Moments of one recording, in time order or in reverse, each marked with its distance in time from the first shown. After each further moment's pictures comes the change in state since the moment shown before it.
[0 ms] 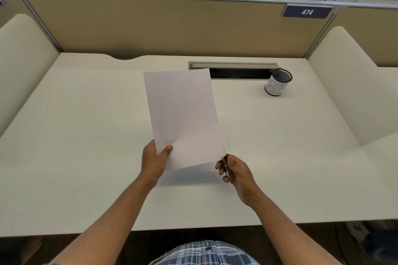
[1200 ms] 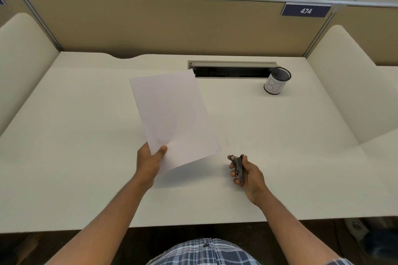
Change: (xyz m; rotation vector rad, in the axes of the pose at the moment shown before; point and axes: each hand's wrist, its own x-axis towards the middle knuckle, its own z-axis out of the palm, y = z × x) left_hand -0.005 -0.007 -0.009 -0.106 0.042 -0.060; right_hand 0.009 0.023 -0.042 0.184 0.177 0.148
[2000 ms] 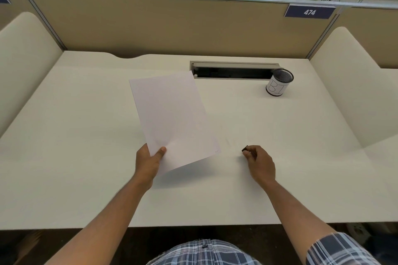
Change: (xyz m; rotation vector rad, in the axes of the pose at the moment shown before) left_hand -0.002 -0.001 -0.001 -0.023 0.011 -0.016; right_hand 0.035 -0.028 -0.028 -0.950 0.398 -0.346
